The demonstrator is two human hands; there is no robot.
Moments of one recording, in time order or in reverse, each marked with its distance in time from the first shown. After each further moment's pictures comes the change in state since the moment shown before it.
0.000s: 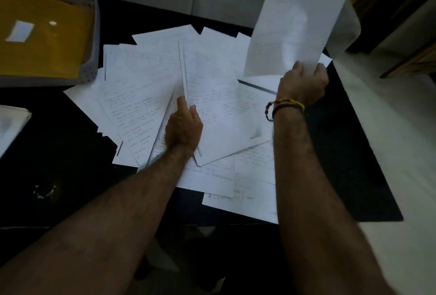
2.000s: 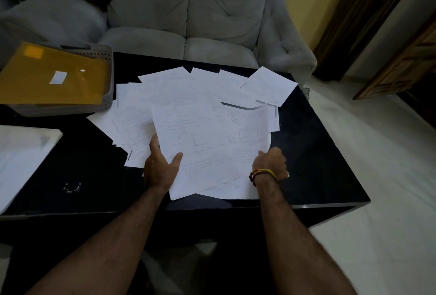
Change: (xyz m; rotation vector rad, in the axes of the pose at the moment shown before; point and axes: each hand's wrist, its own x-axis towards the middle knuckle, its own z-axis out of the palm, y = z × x) left_hand -0.083 -0.053 -0.061 -0.207 -0.023 -0.059; right_hand -0.069 0.091 -0.128 -0.815 -0.300 0.069
